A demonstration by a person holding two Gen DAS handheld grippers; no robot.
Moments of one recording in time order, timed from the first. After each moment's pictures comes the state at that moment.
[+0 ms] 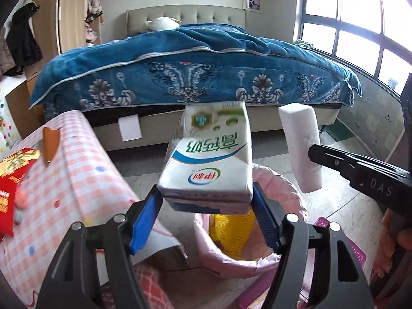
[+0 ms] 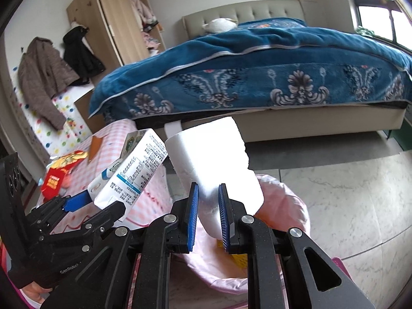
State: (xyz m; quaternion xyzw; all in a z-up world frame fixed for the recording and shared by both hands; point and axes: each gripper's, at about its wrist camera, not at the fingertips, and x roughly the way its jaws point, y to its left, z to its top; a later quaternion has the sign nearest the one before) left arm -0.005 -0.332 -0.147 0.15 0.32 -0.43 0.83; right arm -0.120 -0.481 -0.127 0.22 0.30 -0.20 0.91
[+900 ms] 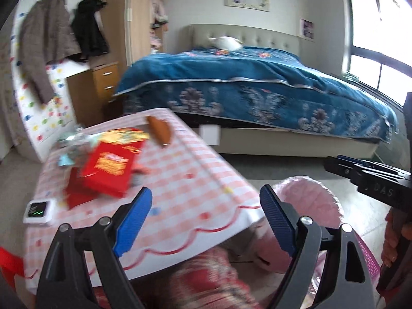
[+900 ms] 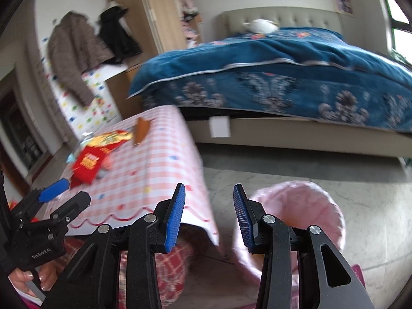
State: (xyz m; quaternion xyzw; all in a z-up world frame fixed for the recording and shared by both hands) left arm 0.011 -0.151 -0.094 0.09 0.29 -0.28 0.91; right arm -0.066 -0.365 -0.089 0.14 0.32 -0.09 0.93
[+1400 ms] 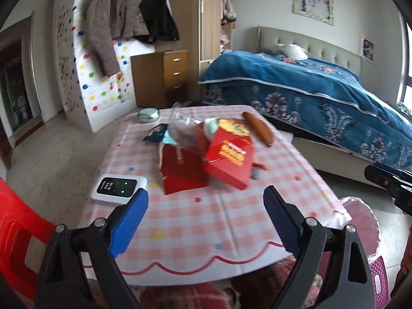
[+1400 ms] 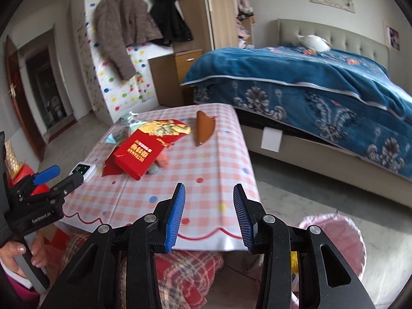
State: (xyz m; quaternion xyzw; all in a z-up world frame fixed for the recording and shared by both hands) left arm 0.068 -0.035 -0.092 0.04 0.31 -0.13 0.94; right arm 0.001 -0.272 -0.076 0.06 0.33 -0.01 0.94
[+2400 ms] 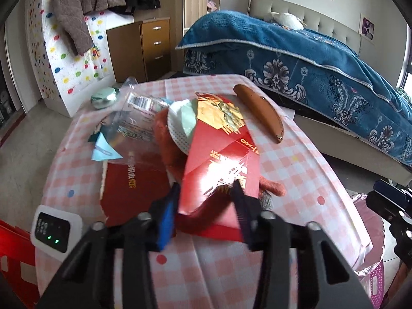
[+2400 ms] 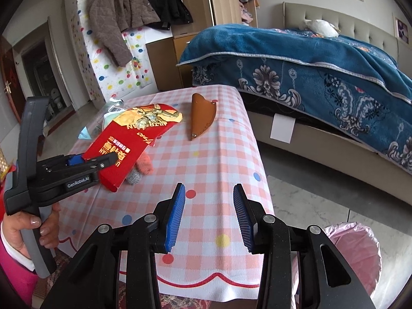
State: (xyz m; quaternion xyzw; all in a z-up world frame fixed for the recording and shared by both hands) left arm 0.169 -0.093 -0.133 0.07 0.39 -0.16 0.90; right arm 0.067 -0.285 -0.119 0.07 0.37 0.00 0.93
